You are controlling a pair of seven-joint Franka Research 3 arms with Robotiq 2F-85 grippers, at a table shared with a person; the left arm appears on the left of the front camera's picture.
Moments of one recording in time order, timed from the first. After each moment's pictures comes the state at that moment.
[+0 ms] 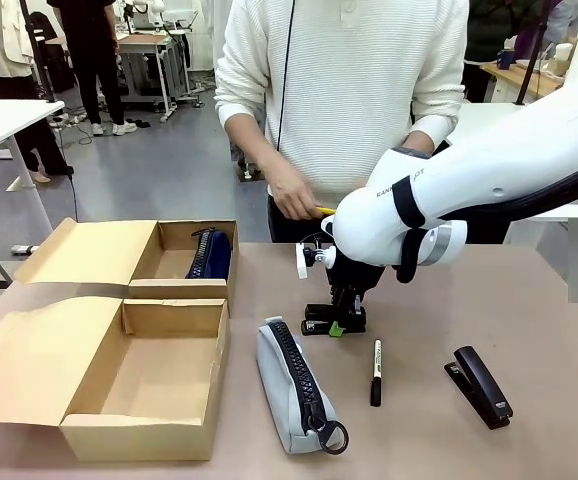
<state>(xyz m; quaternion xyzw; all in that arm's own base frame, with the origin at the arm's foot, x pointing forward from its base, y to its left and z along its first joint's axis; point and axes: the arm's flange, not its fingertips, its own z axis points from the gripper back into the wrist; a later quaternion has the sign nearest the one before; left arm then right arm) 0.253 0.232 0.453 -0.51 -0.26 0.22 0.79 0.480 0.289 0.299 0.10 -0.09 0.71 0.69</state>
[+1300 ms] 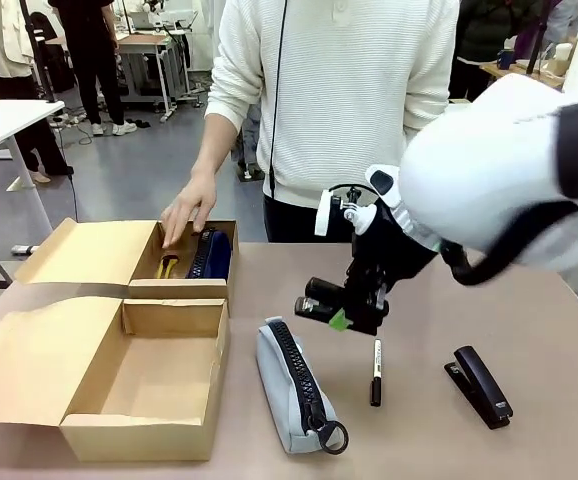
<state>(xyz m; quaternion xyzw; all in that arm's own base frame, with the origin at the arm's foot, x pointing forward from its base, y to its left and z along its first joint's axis) 0.253 0.232 0.454 -0.51 -0.26 0.22 0.79 0.302 0.279 0.443 0.16 -0.21 0.63 0.73</state>
